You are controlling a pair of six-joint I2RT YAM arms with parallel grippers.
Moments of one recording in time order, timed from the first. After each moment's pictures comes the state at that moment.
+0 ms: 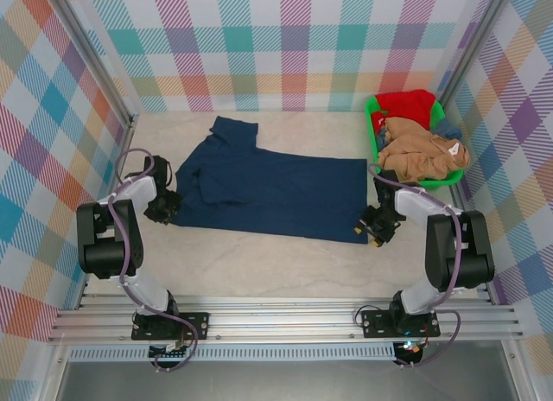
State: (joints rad) left arm 0.12 1.71 1.04 -0.71 -0.08 -0.91; right arm 0.12 1.58 0.86 -0.80 -0.21 0.80
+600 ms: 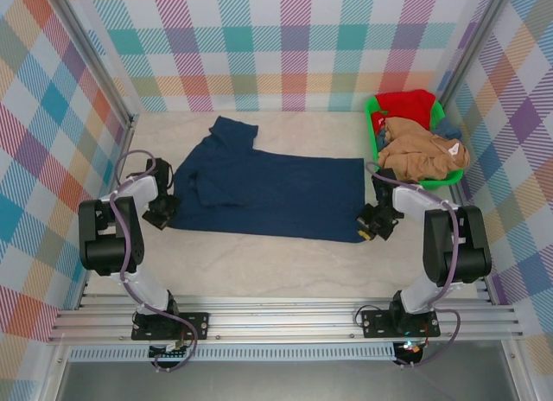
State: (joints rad) left arm 0.12 1.72 1.04 -0.77 -0.17 -0.95; right arm 0.13 1.61 0.89 -0.80 -0.20 0.78
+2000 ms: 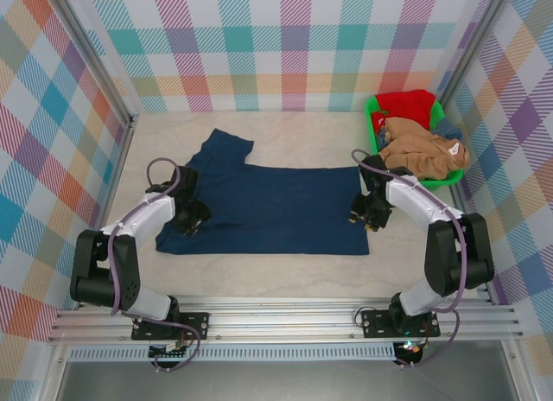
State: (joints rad) left arm -0.15 1.48 0.89 -0.72 0.04 -0.91; right arm 0.25 1.56 1.04 -0.95 -0.09 0.70
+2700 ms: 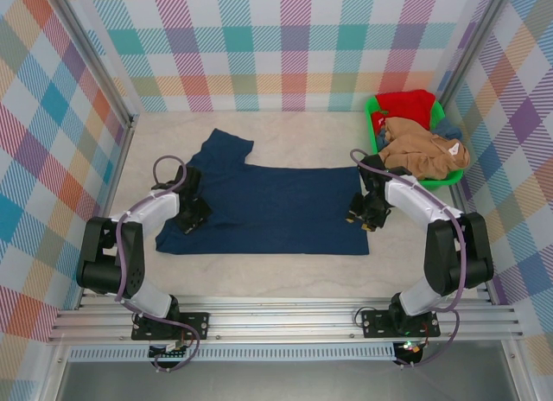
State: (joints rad) left arm -0.16 1.55 0.91 -0.65 0.00 -0.83; right arm 0.26 1.56 1.04 -0.93 -0.13 0.70
